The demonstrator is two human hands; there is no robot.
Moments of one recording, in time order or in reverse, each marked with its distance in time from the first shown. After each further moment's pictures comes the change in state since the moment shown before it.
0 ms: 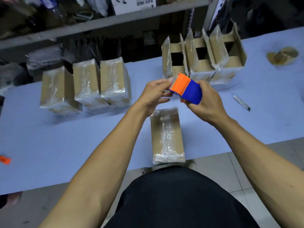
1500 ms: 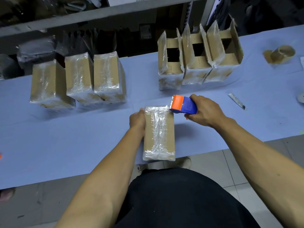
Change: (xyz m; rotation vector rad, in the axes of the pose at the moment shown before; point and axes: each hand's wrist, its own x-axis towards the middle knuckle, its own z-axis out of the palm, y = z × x) left_hand 0.002 -0.125 -0.015 -0.179 0.592 -0.420; right_hand -0.006 0.044 -0.002 -0.333 -0.389 -0.033
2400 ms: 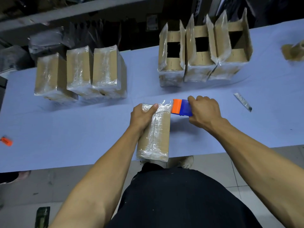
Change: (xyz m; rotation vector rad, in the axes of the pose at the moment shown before) left_hand -0.022 0.001 0.020 0.426 -0.021 0.346; right_hand 0.012 0.012 0.002 -0.358 -0.047 -0.033
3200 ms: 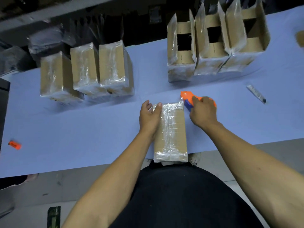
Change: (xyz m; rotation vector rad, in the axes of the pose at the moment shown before) left_hand -0.010 -0.012 -0.005 -0.306 0.019 -0.077; right_hand 0.021 -0.051 0.054 0.313 0.044 0.260
